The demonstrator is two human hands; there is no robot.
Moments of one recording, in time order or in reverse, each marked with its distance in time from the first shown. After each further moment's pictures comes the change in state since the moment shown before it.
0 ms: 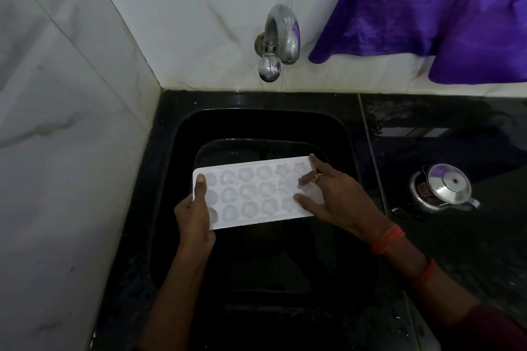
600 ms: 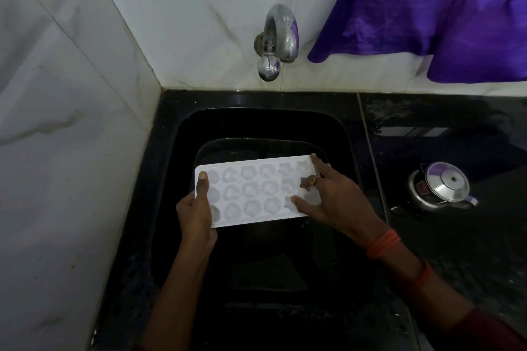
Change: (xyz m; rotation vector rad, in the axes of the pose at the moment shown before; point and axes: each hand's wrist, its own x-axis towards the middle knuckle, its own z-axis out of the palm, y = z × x) left_hand -0.008 0.004 0.004 0.000 -0.009 0.012; right_hand -0.005 -0.006 0.009 -0.027 0.076 0.015
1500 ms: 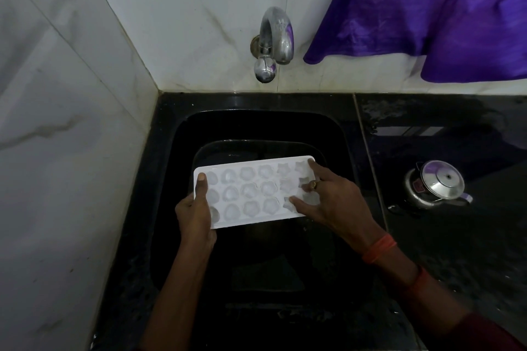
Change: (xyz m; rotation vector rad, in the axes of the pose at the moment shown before) left_hand 0.000 0.001 0.000 -0.001 0.014 -0.030; right_hand -0.010 -0.007 -0.003 -0.013 0.049 0.034
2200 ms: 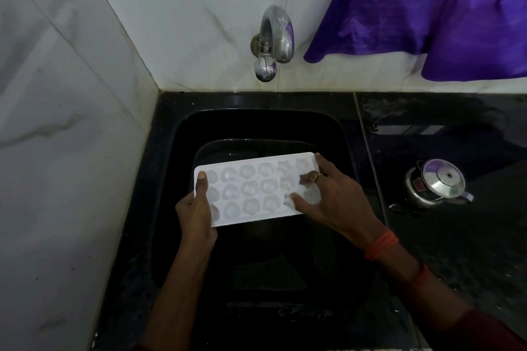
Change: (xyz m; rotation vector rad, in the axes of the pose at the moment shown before) left_hand -0.003 0.004 0.002 0.016 0.009 -0.005; right_hand 0.004 0.001 0.001 -0.027 0.000 0.026
